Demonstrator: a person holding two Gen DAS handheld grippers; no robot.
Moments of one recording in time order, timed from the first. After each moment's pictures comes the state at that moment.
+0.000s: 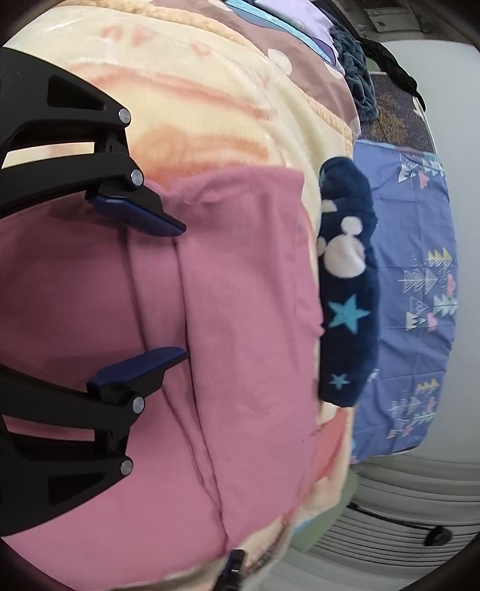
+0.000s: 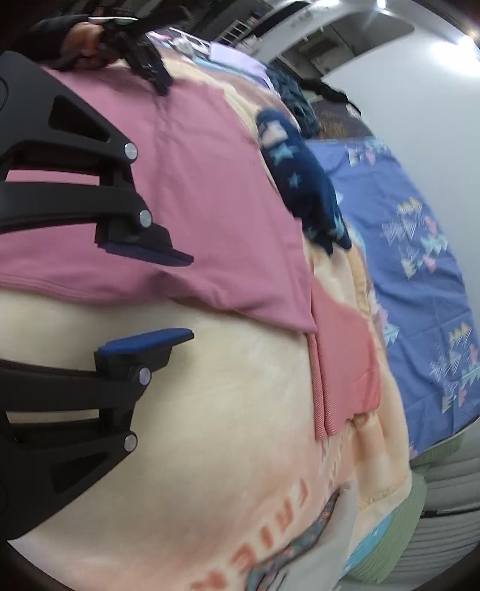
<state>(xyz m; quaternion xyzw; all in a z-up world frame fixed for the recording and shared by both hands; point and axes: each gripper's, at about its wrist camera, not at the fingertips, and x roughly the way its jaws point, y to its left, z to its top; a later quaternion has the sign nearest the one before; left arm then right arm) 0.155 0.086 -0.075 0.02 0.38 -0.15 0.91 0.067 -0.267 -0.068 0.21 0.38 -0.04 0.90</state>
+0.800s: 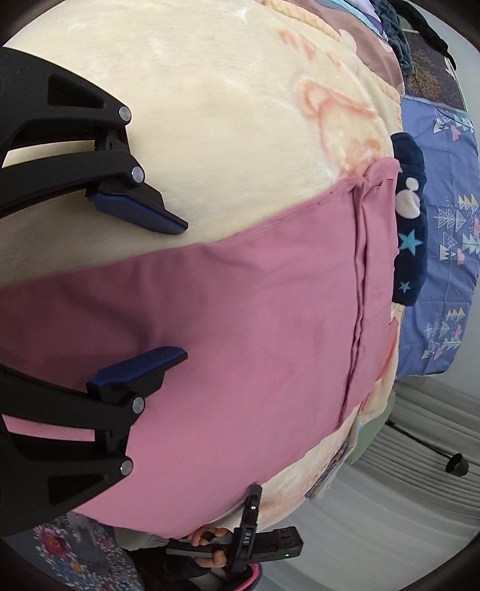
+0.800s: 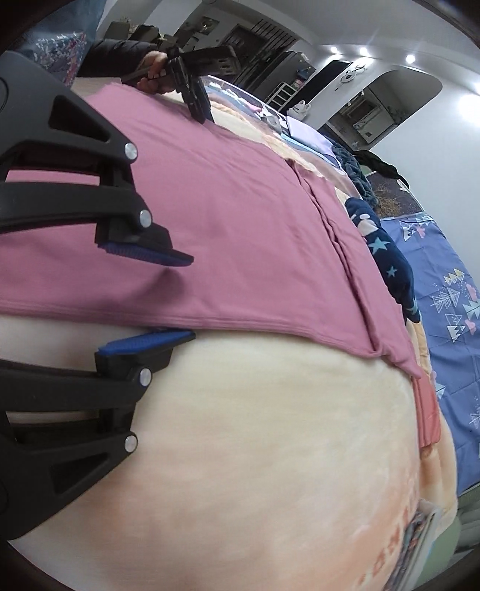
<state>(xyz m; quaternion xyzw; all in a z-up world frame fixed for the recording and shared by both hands) -0.028 0.152 -0.099 0.01 0.44 -0.30 0.85 -0.118 -0.224 -0.098 0.24 0.42 0.11 0.87</state>
